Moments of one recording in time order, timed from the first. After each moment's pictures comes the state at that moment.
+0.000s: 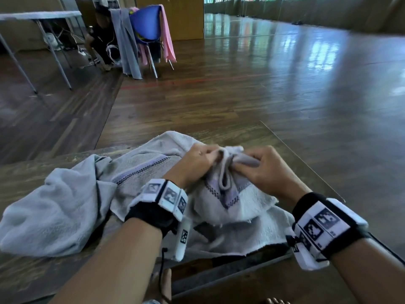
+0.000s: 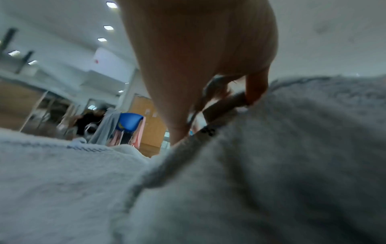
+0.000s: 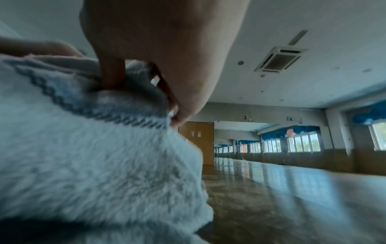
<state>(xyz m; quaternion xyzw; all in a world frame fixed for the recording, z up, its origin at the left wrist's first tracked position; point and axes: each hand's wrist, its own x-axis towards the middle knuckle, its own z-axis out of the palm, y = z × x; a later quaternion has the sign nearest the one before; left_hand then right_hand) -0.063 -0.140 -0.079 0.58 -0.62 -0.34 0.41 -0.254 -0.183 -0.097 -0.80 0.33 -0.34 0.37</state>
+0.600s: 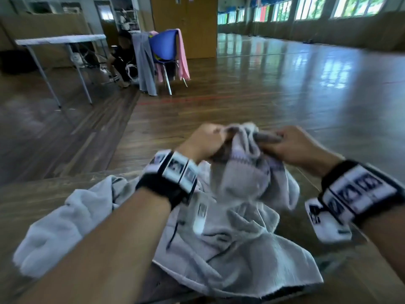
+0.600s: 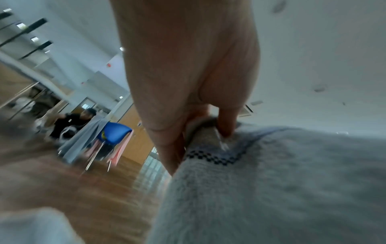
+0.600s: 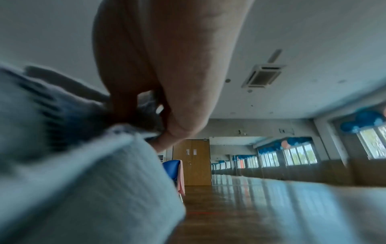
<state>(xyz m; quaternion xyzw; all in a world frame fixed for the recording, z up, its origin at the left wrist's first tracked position) -0.043 -0.181 0.017 0.64 -0.56 -0.31 0.42 -0.244 -0.255 -0.004 -0.81 0.38 -0.32 0.32</state>
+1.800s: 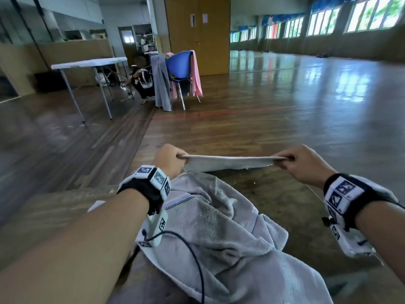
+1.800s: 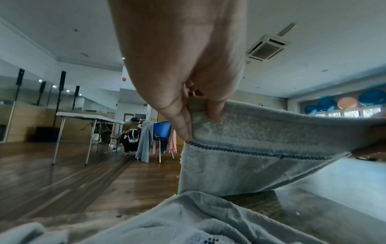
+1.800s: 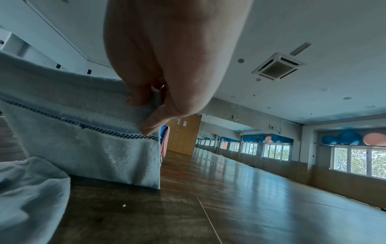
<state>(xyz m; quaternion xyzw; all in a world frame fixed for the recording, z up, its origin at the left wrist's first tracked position) 0.047 -0.154 0.004 0.77 -0.55 -0.09 0.31 -0.261 -0.298 -0.017 -0.84 0.44 -0.26 0.19</state>
